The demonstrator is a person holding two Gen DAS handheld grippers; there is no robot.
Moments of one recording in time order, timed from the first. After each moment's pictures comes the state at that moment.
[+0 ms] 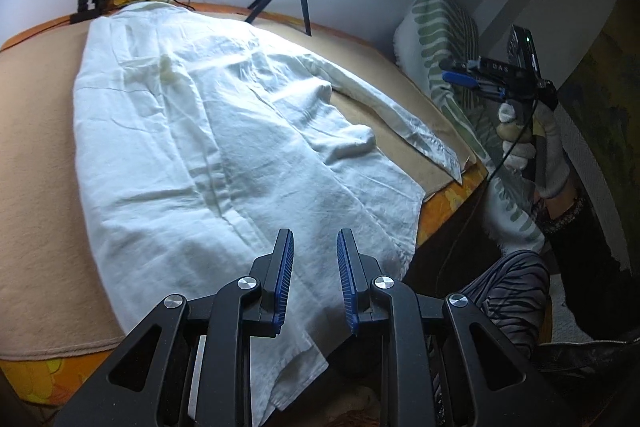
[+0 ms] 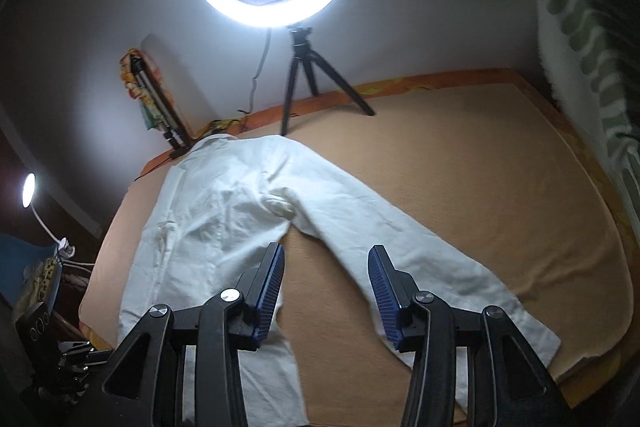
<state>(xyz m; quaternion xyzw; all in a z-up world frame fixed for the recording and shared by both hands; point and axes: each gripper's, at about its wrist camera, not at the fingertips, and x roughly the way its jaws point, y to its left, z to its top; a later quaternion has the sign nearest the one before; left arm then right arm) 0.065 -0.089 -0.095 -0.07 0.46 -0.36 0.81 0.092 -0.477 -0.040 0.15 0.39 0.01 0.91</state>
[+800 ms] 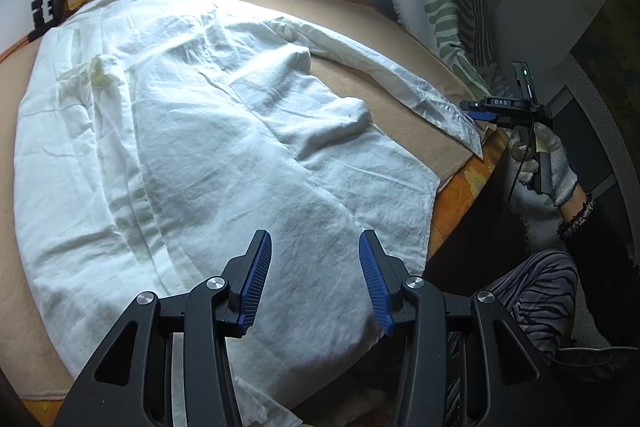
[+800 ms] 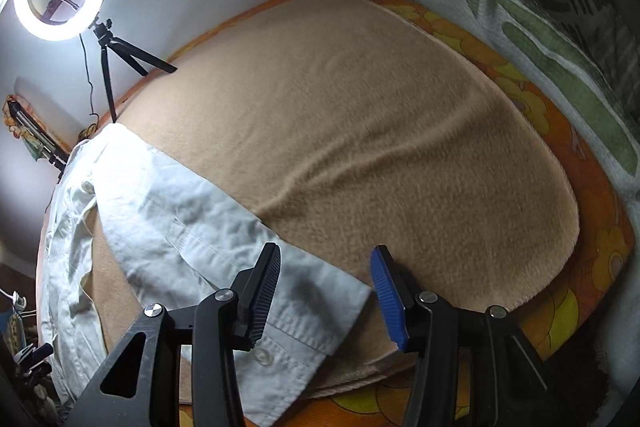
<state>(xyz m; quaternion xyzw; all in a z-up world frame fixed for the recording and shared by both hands) 0.084 -0.168 -0.113 0.01 0.49 -0.36 0.79 0.035 -0.635 -0.149 0.22 0.46 -0.13 0.85</state>
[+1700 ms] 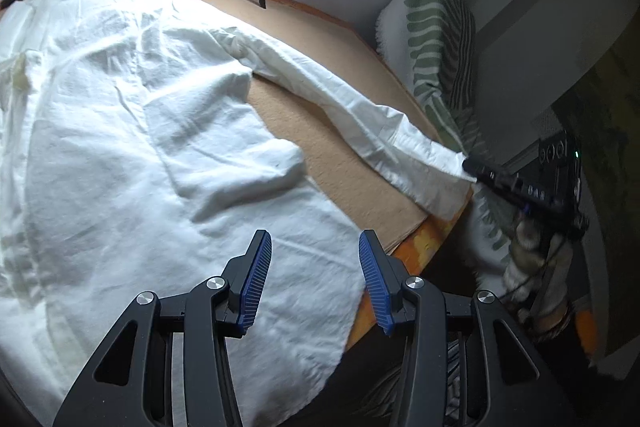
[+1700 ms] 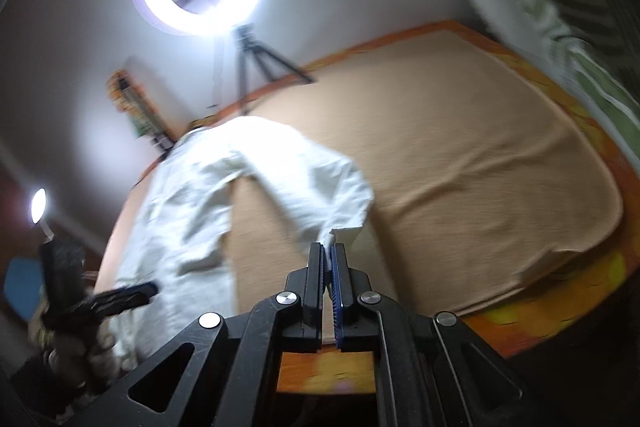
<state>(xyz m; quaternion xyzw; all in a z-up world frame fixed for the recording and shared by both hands) 0.109 -0.229 -0.116 -0.12 0.49 -0.39 0.77 -0.014 -0.536 -0.093 0.21 0.37 0.03 0.90</state>
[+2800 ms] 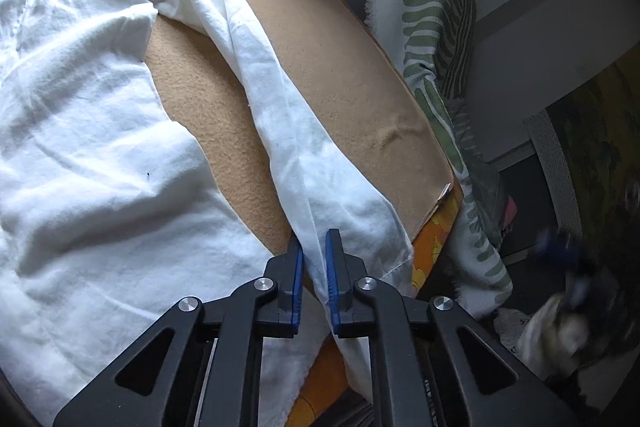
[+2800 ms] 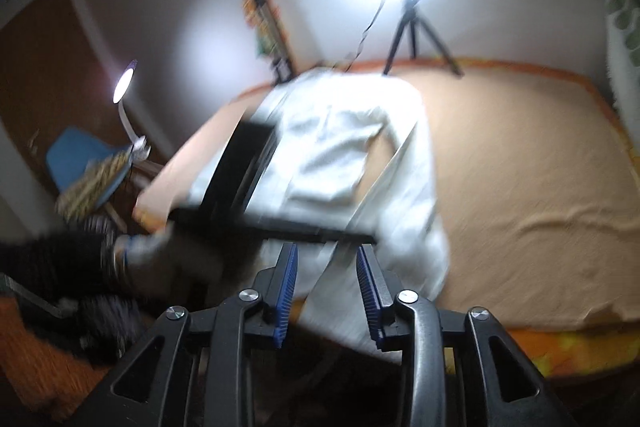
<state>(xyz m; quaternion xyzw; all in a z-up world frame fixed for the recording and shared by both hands) 0.128 -0.315 -0.154 -0.14 0.53 -0.41 0.73 -0.031 -0.462 -0.063 0.08 0.38 0.20 0.90</state>
